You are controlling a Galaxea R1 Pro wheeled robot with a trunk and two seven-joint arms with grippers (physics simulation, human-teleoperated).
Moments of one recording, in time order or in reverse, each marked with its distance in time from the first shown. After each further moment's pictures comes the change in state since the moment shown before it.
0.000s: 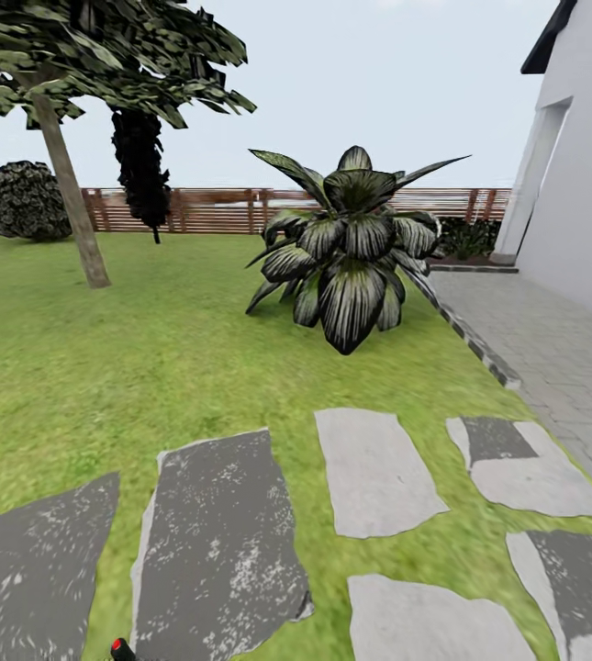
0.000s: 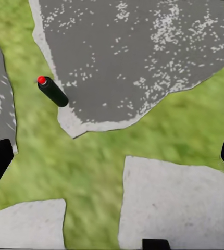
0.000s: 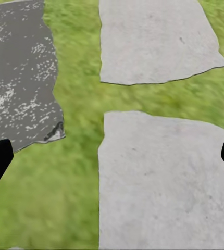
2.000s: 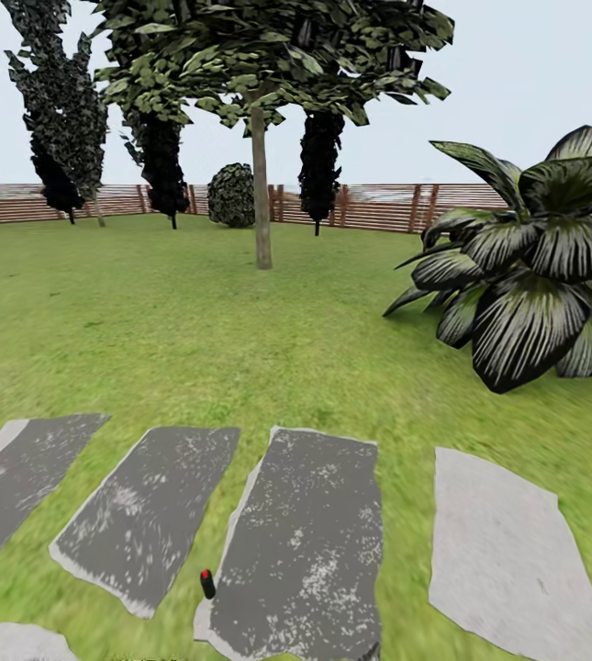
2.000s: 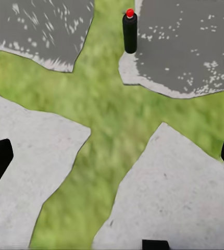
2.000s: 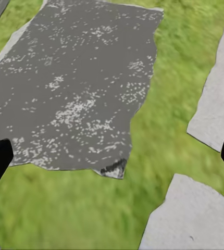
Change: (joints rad) left arm 0.000 0.000 0.000 -0.002 0.002 -0.002 0.000; right arm 0.000 0.000 0.000 0.000 0.000 0.000 0.000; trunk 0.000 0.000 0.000
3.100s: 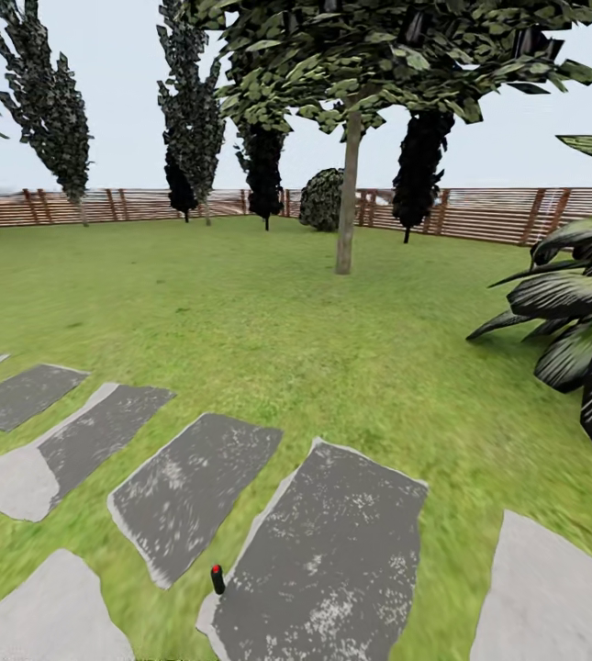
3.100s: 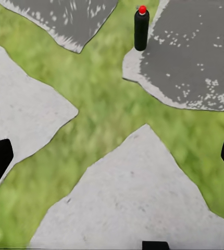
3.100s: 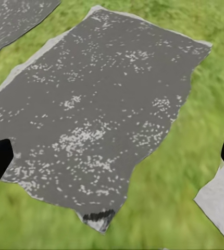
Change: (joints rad) left arm 0.000 0.000 0.000 -0.003 0.000 0.000 0.000; right arm 0.000 0.000 0.001 0.000 0.000 0.000 0.000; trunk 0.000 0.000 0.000
